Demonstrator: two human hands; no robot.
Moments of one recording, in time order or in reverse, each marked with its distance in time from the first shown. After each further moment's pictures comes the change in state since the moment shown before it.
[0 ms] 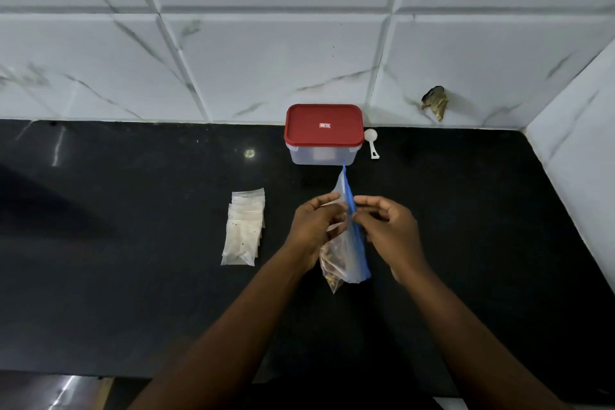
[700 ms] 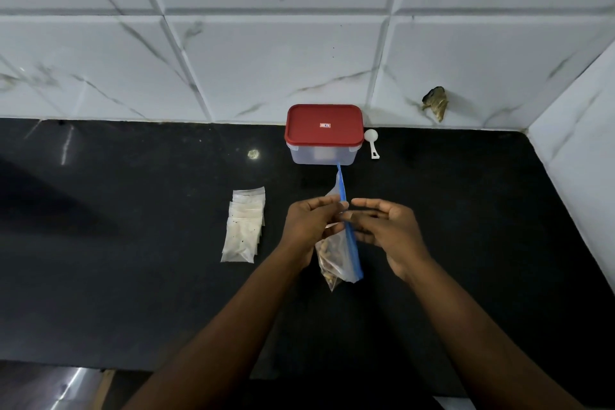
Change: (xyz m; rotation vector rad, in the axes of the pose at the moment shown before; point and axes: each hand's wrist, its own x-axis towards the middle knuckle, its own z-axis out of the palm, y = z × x) left_hand -0.010 0.001 -0.001 0.102 0.050 0.096; right_hand -0.004 -0.013 -0.010 0.232 -0.141 0.177
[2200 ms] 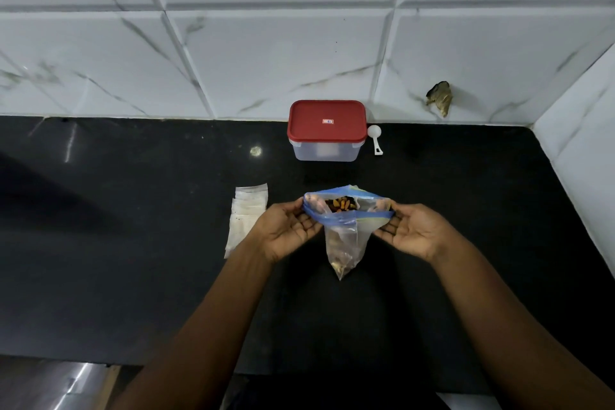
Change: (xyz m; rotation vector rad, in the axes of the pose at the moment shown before) left_hand 0.007 0.012 -0.046 -0.597 -0.029 -0.405; right_hand 0.034 -0.004 -0.034 0.547 0.077 0.536
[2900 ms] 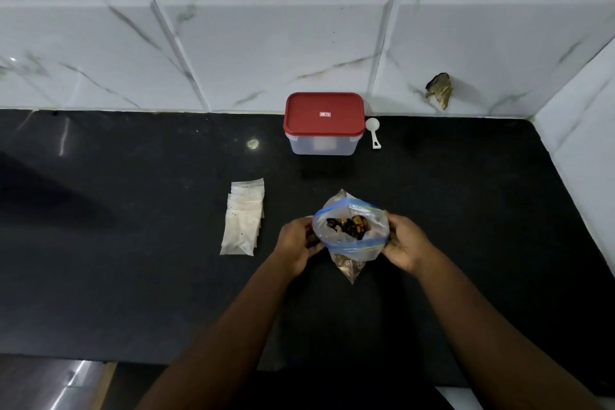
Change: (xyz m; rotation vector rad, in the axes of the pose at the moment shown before) left_hand 0.042 -0.051 -0.019 0.320 0.216 0.114; right_hand 0.041 0.035 -0.020 -0.008 0.078 -0.034
